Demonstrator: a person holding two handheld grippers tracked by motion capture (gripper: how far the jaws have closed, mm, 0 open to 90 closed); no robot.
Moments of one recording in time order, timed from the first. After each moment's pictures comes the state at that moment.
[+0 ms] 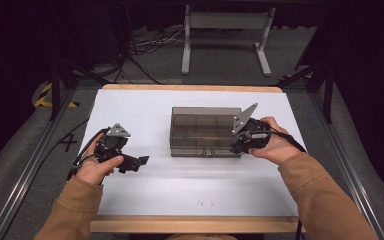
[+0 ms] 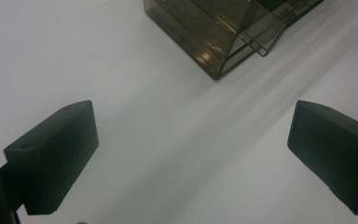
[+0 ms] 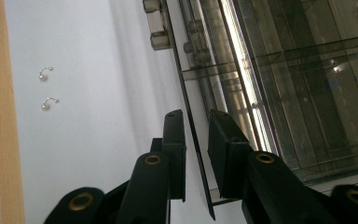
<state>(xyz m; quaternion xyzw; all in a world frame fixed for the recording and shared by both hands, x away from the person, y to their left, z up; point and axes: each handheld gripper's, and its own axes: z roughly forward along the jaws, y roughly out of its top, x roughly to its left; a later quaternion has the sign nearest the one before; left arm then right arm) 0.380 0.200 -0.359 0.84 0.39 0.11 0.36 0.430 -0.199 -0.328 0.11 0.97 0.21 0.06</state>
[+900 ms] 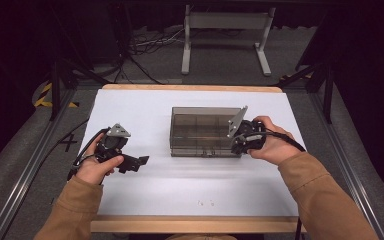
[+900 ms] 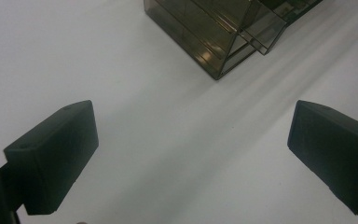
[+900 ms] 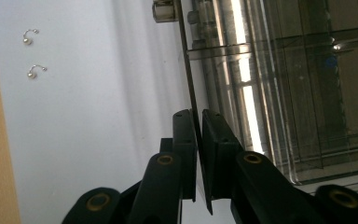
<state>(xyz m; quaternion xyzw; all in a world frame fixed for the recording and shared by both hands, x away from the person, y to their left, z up) 0.380 0.200 -0.359 0.84 0.39 0.11 0.36 0.428 -0.187 -0.328 0.09 0.99 0.13 0.06</state>
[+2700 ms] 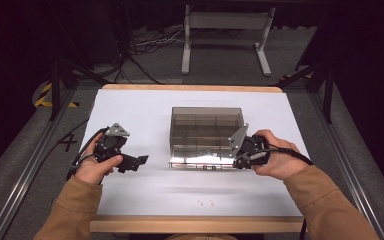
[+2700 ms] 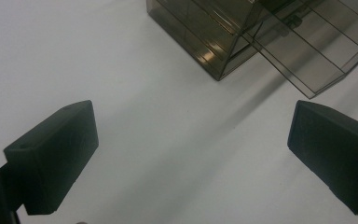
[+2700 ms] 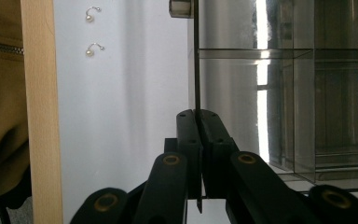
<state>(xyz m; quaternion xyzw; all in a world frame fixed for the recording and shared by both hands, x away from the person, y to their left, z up) 0.379 0.202 -0.358 0.84 0.39 0.11 0.36 0.385 -0.184 -0.329 0.02 0.99 0.13 0.05</state>
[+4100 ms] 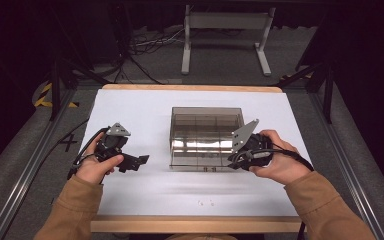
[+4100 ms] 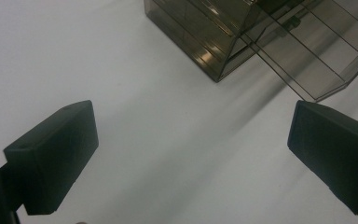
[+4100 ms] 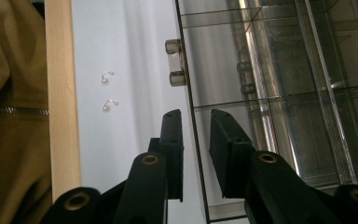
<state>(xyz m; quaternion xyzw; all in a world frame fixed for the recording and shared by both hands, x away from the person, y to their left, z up) 0.381 0.200 -0.356 0.85 0.39 0.10 0.35 0.371 -0.184 -0.308 0.06 0.97 0.22 0.07</state>
